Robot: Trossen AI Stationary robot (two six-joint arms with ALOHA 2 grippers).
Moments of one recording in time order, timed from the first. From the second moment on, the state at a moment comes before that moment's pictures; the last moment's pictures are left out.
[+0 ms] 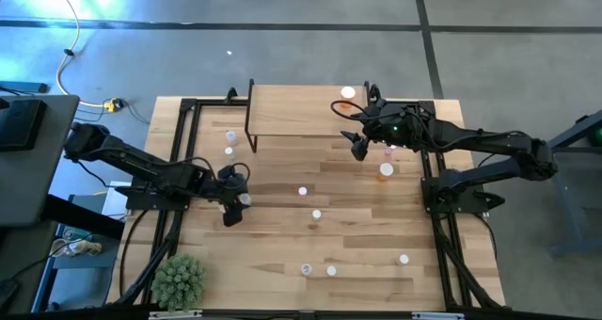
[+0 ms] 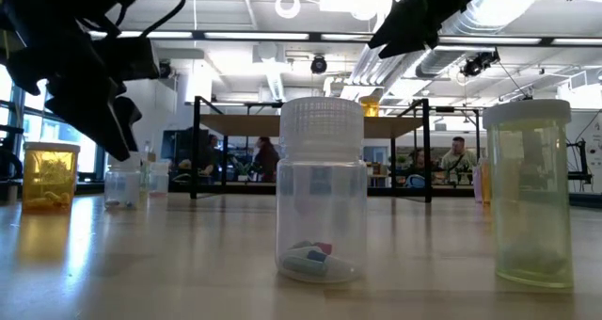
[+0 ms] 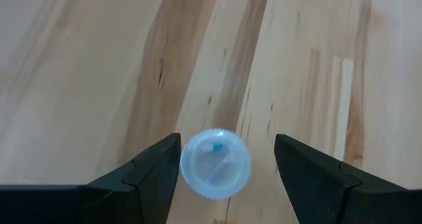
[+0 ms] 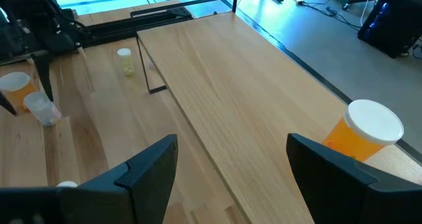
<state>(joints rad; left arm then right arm) -0.13 1.09 0.44 -0.34 -0.19 -0.48 -0.25 1.11 0.94 -0.31 0.26 0.06</state>
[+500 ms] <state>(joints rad) -0.13 1.12 0.44 -0.34 -0.20 -0.50 -0.25 1.11 0.94 -0.32 0.26 0.06</state>
